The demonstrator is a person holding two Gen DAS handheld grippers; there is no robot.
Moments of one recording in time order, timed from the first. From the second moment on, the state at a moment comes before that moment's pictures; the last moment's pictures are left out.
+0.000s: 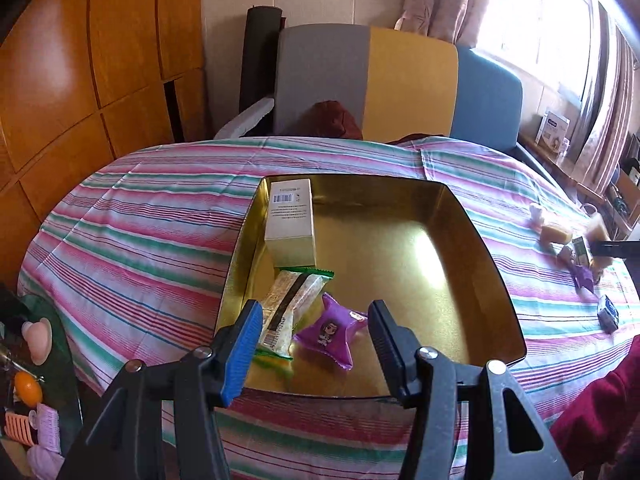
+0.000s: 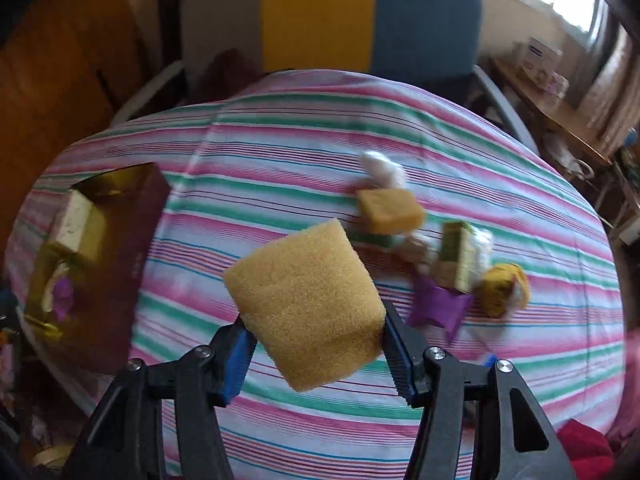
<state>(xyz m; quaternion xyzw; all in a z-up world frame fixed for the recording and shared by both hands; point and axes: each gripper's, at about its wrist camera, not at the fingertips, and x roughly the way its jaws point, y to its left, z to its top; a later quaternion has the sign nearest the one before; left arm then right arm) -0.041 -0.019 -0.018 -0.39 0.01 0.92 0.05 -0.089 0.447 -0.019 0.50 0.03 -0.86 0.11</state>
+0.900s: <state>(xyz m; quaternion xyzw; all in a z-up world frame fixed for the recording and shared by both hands) -0.058 -0.109 -0.043 -0.44 -0.08 0.89 0.02 -0.090 0.101 -0.117 0.55 0.06 -0.75 0.36</state>
